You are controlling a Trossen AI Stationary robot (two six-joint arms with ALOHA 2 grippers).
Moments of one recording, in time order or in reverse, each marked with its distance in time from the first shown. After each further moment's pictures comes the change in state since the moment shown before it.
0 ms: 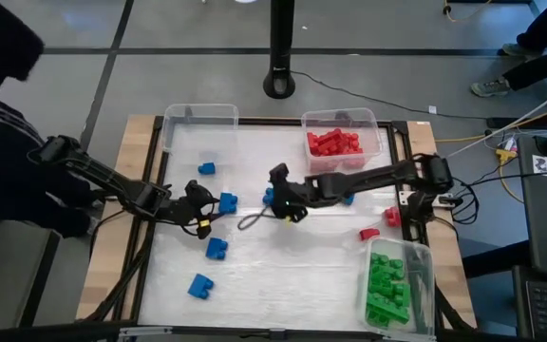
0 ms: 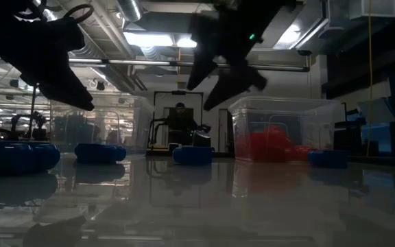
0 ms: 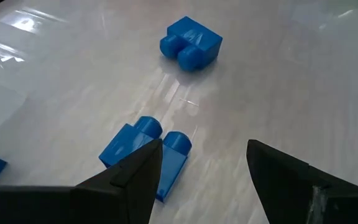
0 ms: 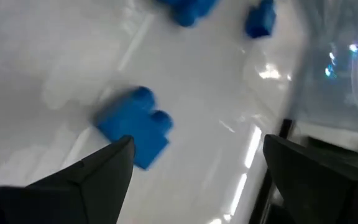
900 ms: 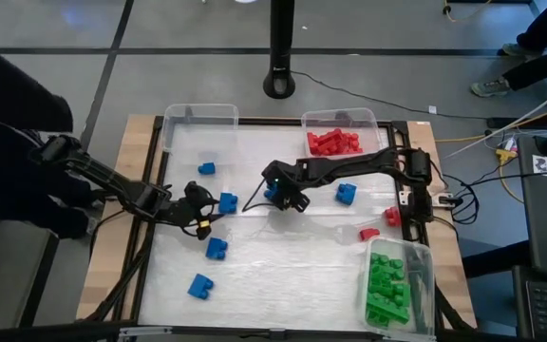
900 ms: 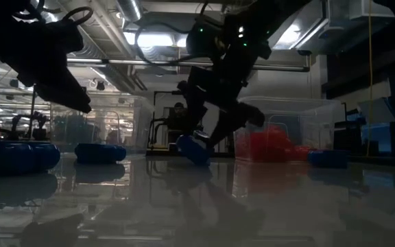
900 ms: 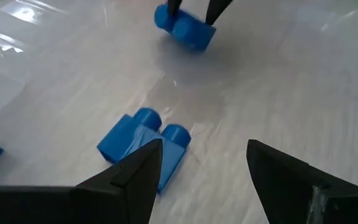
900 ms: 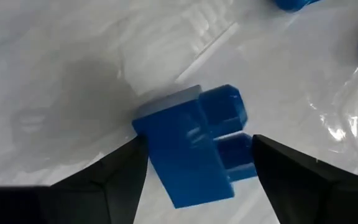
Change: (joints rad) left arm -0.016 0.009 0.001 -0.014 -0.007 -0.053; right arm -0.193 0.151 0.002 0.014 -0.388 -0.331
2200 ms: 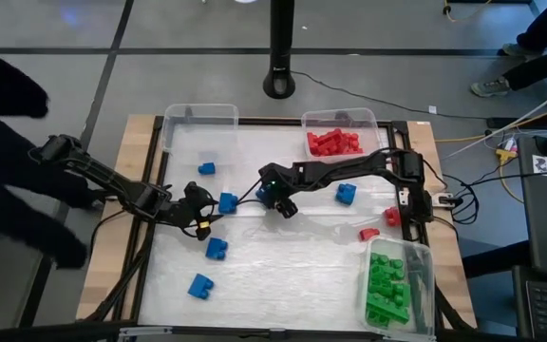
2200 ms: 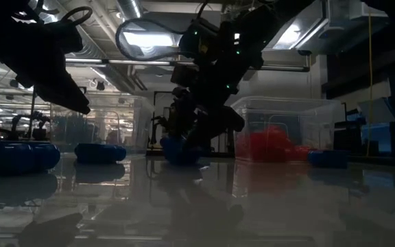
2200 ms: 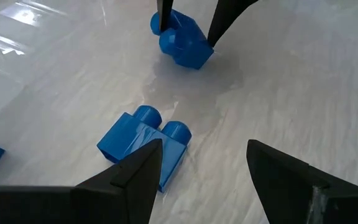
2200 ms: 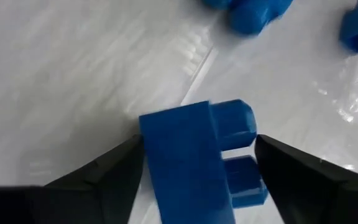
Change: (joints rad) left arm -0.008 0.006 0.000 -0.010 0.000 0.012; right arm 0.002 0.058 -0.002 0.182 -0.050 0.293
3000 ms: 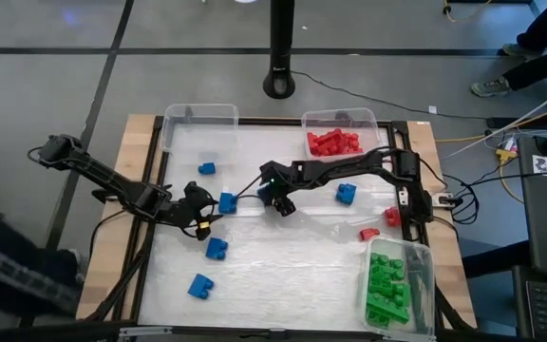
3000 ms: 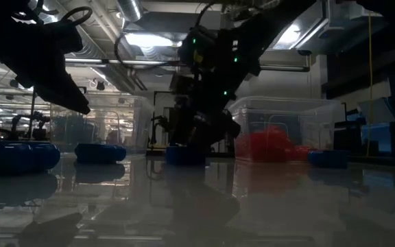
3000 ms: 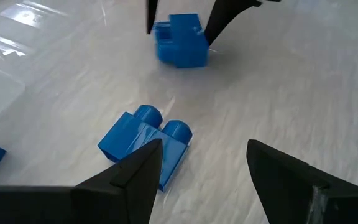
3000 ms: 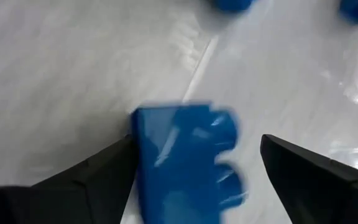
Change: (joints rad) left arm 0.000 0.000 0.000 -0.003 0.000 0.007; right arm -0.019 0.022 0.000 0.022 0.006 0.066
